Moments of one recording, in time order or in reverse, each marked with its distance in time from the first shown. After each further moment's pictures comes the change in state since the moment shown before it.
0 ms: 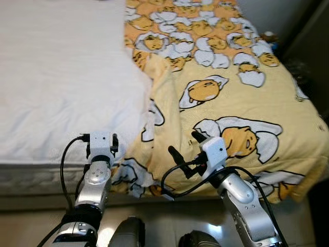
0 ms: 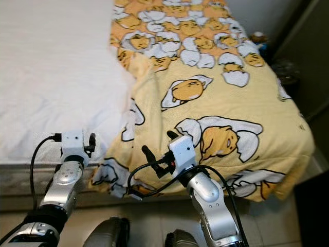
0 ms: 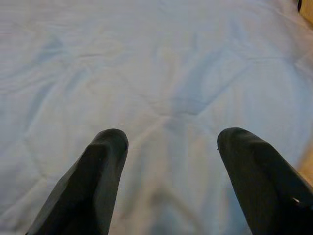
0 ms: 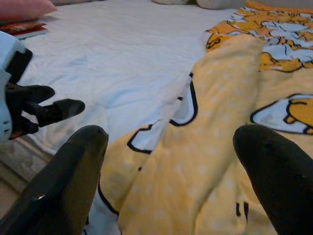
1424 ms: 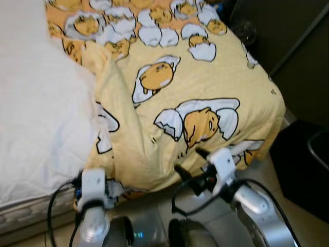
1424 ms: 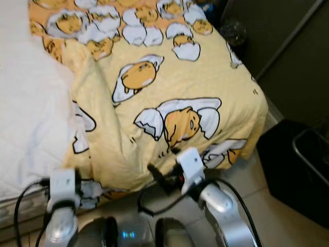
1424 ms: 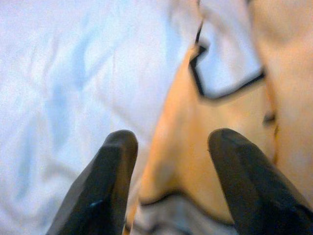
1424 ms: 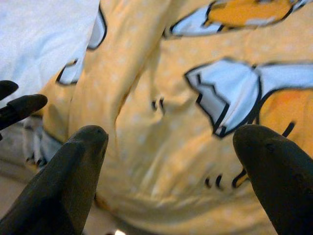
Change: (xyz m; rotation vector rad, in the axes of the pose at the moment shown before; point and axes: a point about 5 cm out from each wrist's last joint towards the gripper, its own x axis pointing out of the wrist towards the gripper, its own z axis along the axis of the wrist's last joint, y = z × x) left arm -0.083 0.007 -0.039 0.084 -0.024 0.154; right arm -0.029 -0.003 -0.006 0.045 0.116 0.070
